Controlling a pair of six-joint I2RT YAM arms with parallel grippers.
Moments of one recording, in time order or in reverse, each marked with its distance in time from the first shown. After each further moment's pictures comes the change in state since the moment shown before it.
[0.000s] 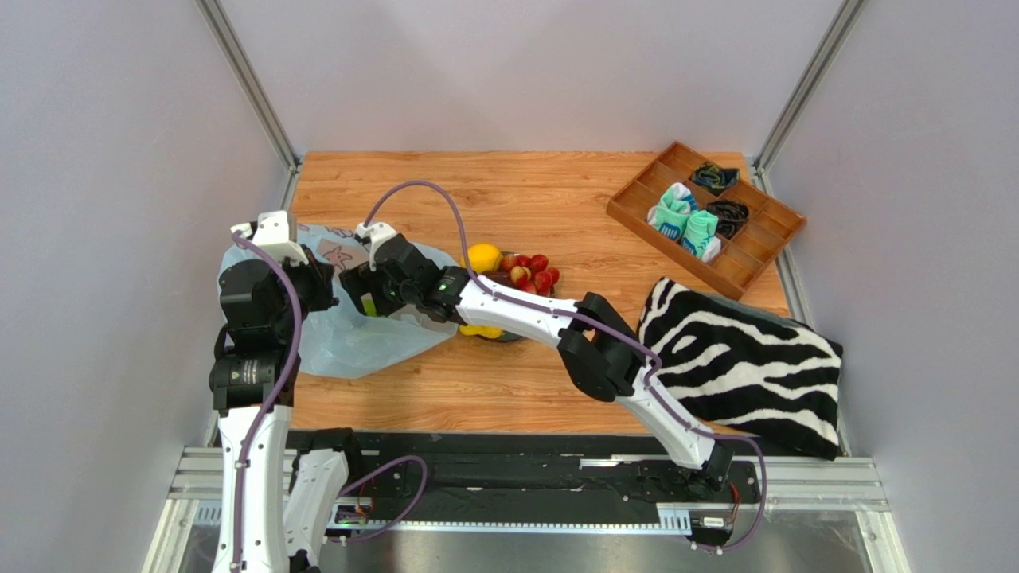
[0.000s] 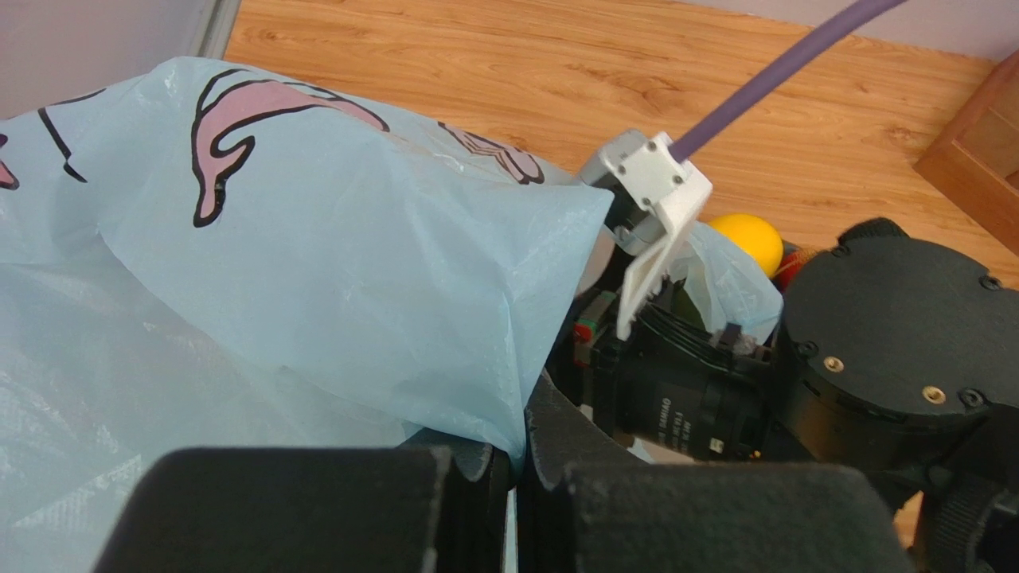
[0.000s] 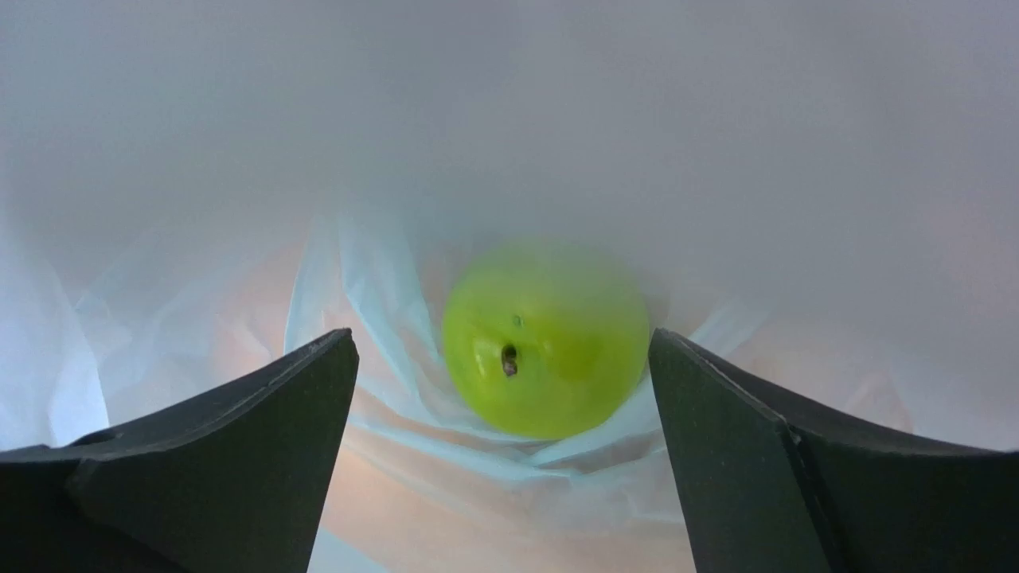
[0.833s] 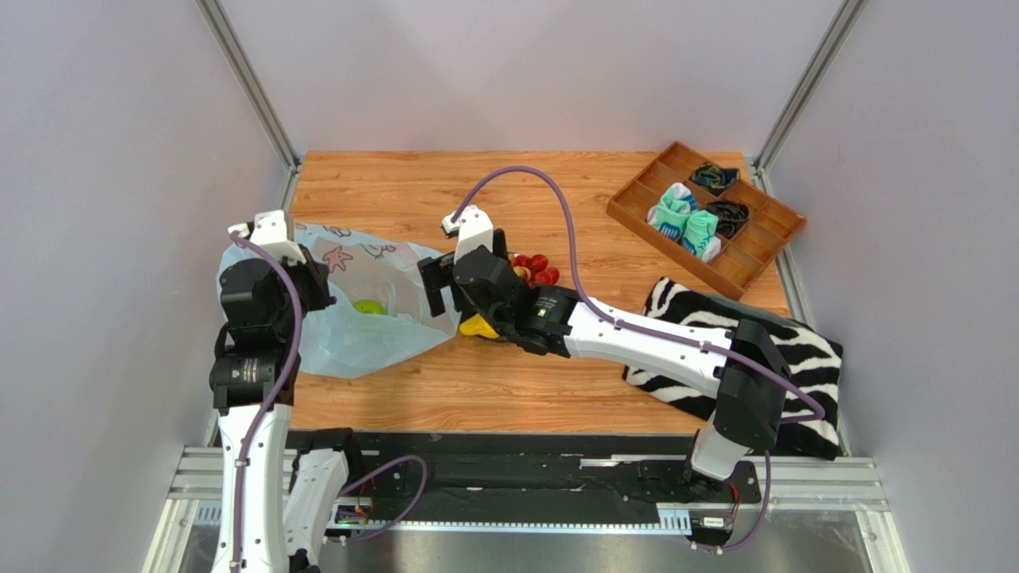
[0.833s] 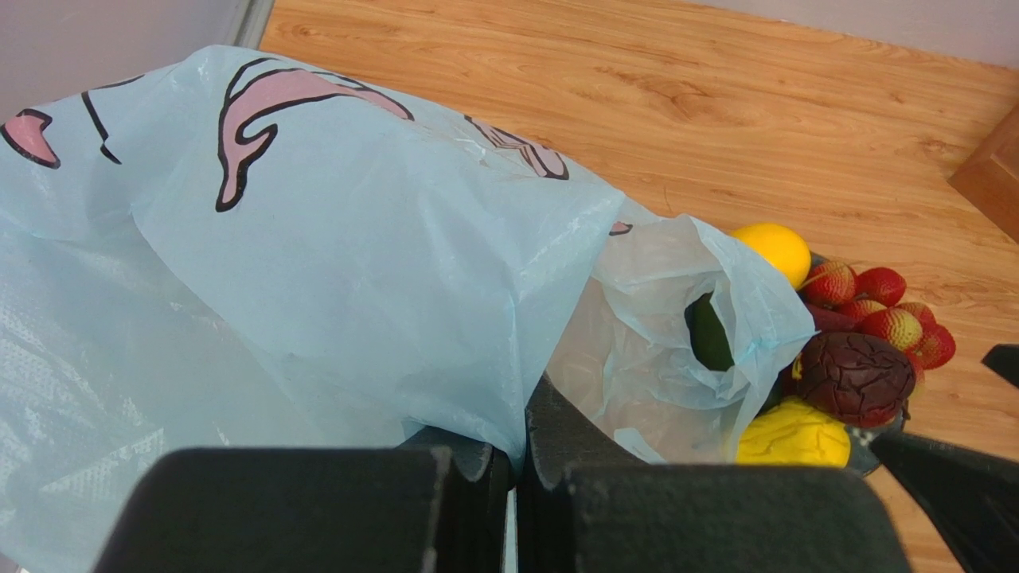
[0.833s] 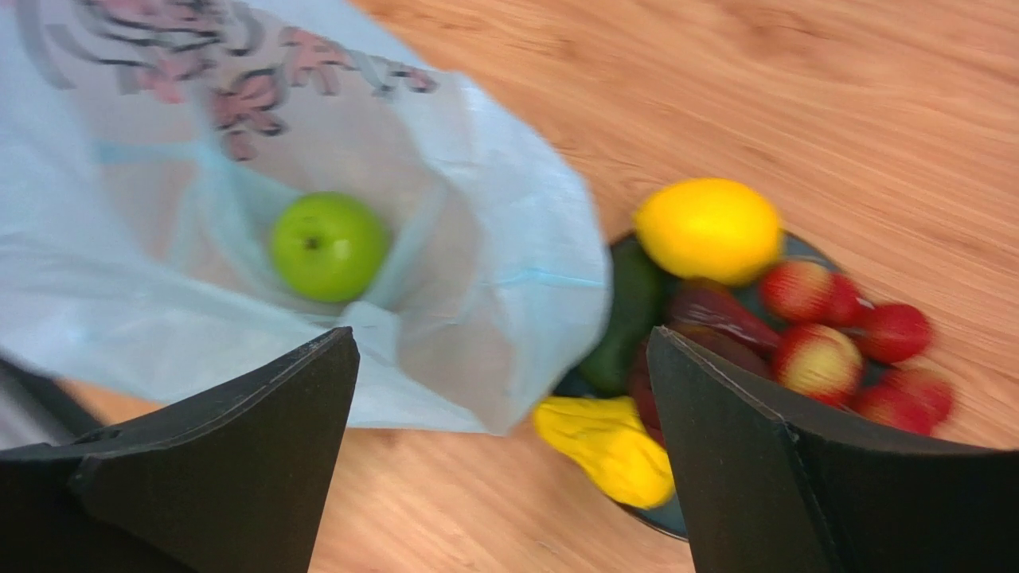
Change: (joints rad) left arm 0.000 0.006 0.000 -0.002 -0.052 0.000; right arm 0.053 -0.739 -0.702 0.052 0.489 -0.094
